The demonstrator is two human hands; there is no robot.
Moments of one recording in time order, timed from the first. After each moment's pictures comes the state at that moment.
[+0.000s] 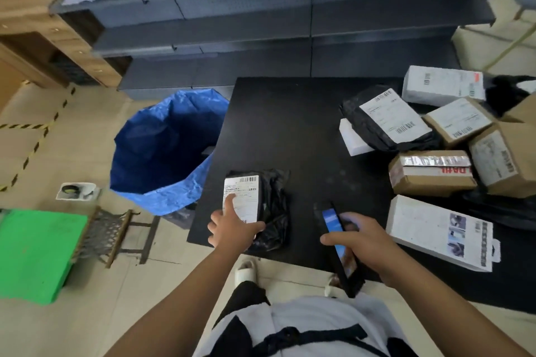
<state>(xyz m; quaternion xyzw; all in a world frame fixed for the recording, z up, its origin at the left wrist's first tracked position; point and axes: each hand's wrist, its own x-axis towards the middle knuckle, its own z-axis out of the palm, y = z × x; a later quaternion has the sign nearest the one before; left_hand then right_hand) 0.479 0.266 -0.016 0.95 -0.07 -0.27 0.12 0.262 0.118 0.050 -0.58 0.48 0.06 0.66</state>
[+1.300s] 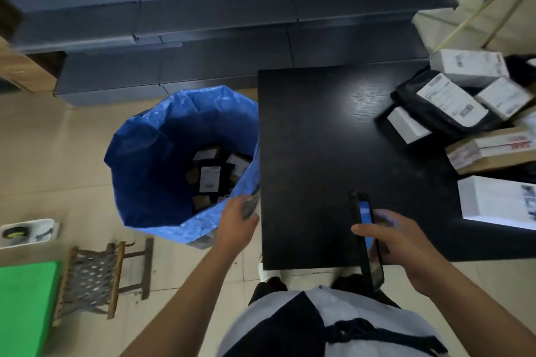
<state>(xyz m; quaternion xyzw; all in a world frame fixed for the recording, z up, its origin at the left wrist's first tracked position) 0.717 0.358 -0.053 0.84 -0.26 -0.40 0.27 0.434 0.237 0.055 -0.47 0.62 -0.04 0.62</state>
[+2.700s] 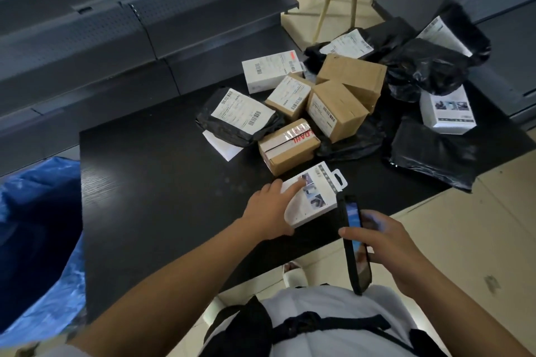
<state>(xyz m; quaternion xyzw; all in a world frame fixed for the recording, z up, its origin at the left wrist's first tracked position) 0.310 0.071 -0.022 0.60 -0.74 -0.28 -0.10 0.067 0.116 0.043 -0.37 0.68 -0.17 0.61</state>
